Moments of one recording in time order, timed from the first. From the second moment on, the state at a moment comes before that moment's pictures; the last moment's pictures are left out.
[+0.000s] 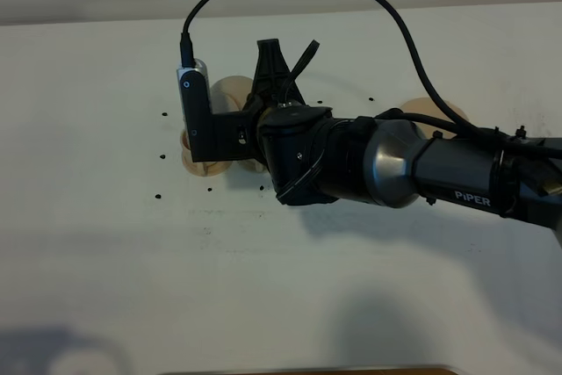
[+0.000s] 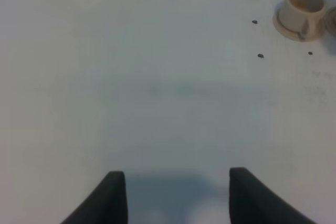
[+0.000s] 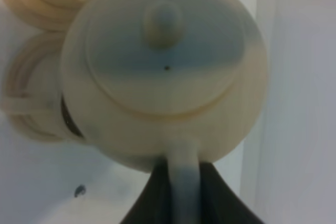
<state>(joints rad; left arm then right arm) 0.05 -0.01 -0.46 0.02 1.06 -0.07 0.86 2.04 -1.39 -1.21 0.58 0.08</state>
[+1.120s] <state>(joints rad) 0.05 -0.01 -0.46 0.02 1.06 -0.07 0.86 2.04 -1.39 -1.21 0.59 0.00</state>
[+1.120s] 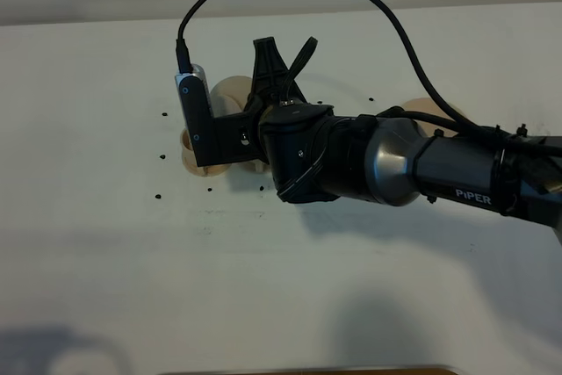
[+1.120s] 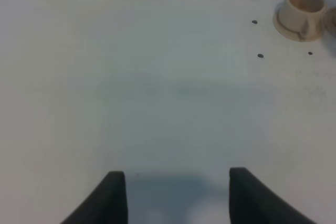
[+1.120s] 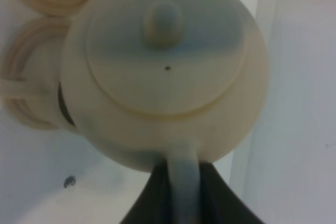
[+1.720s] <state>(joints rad) 0.05 -0.01 -0.46 0.02 1.06 -0.07 0.86 2.04 -1.40 -1.21 0.58 -0.02</state>
